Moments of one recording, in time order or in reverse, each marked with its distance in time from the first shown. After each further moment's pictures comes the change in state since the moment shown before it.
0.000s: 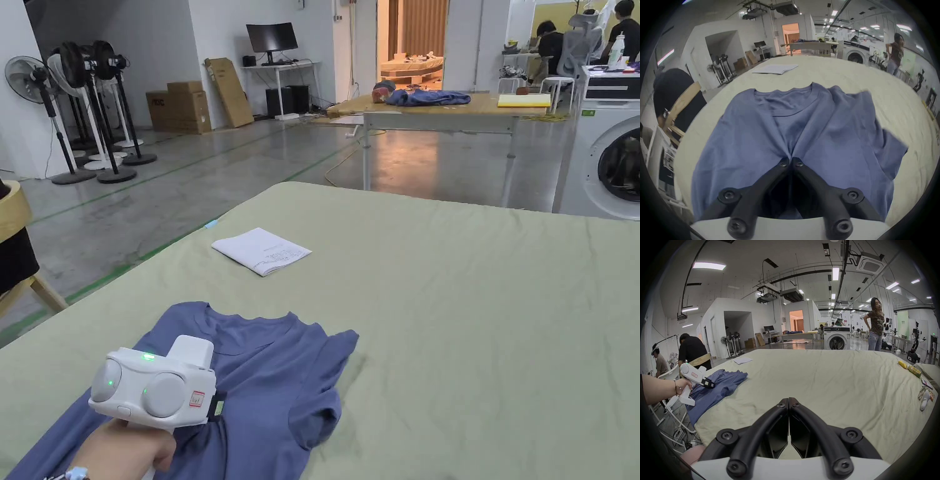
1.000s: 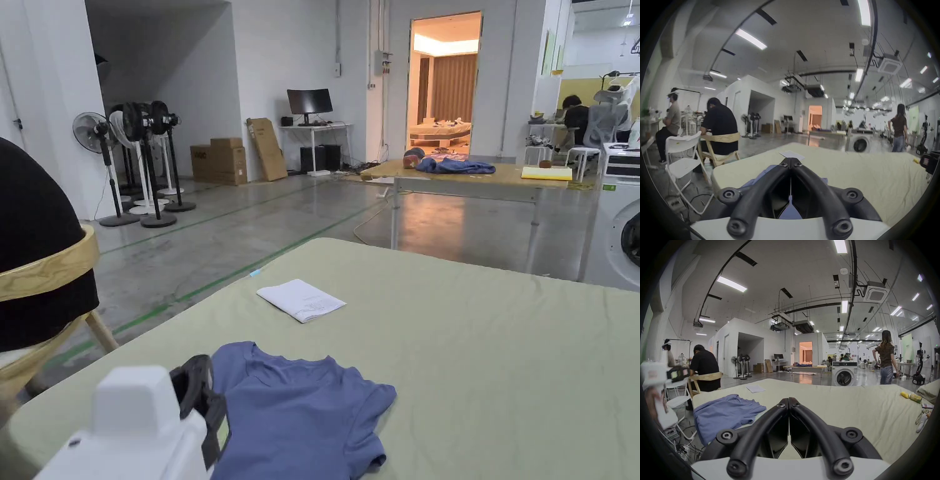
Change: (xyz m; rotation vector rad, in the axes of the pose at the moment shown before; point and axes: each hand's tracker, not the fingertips) left arm 0.022 -0.068 0.275 0.749 0.091 0.278; right arm -0.047 0.033 0.055 0.310 0.052 0.113
